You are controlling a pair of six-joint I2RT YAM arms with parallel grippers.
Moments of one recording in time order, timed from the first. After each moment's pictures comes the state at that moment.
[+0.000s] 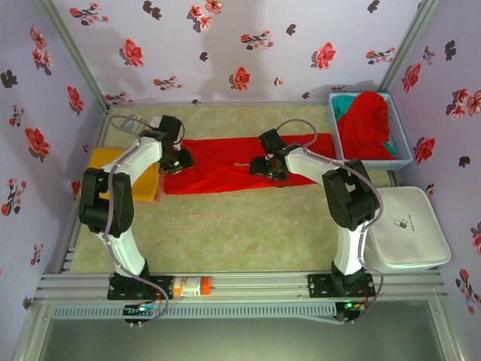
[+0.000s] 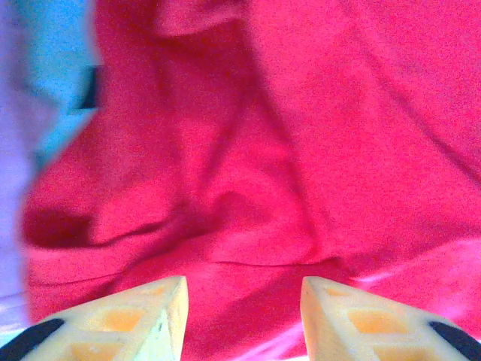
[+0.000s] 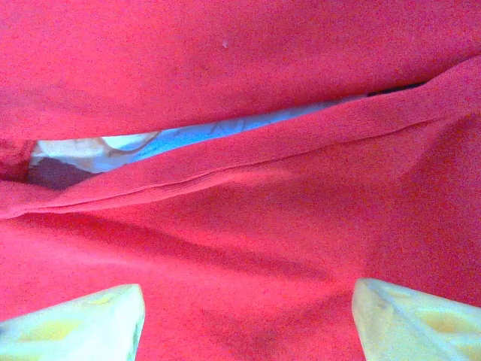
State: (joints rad) left arm -0.29 1.81 1.35 -0.75 0.11 -0.54; right arm 0.53 1.92 1.31 -0.51 -0.06 0.63
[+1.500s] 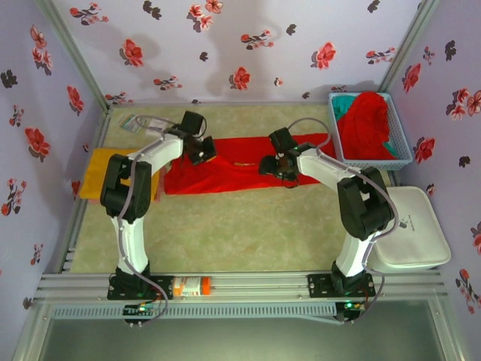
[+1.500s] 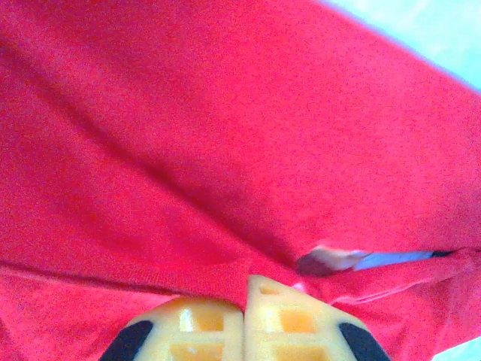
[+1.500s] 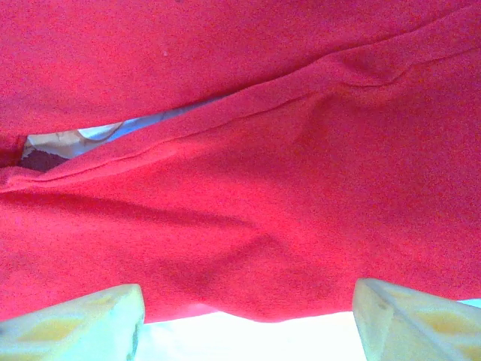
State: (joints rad) left arm -0.39 2.02 1.53 -0.54 0.24 -0.73; right arm 0.48 1.80 1.24 -0.58 -0.04 0.63
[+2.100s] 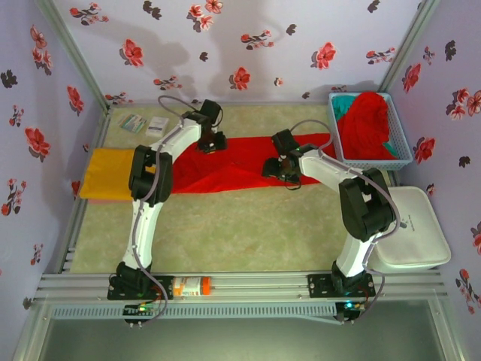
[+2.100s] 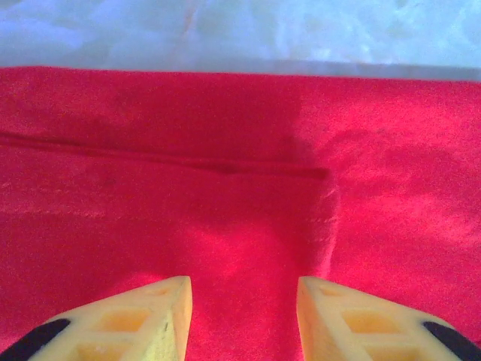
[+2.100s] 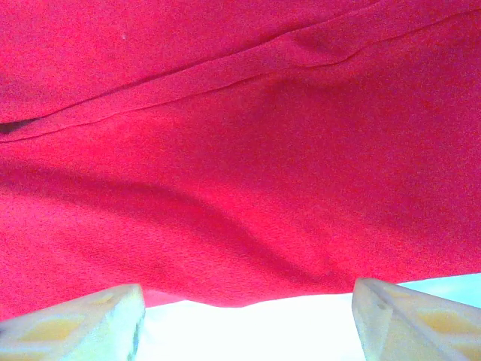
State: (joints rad) left arm -0.43 2.34 2.01 -0.86 0.08 -0.49; right arm 0.47 1.78 1.21 -0.60 -0.02 0.62
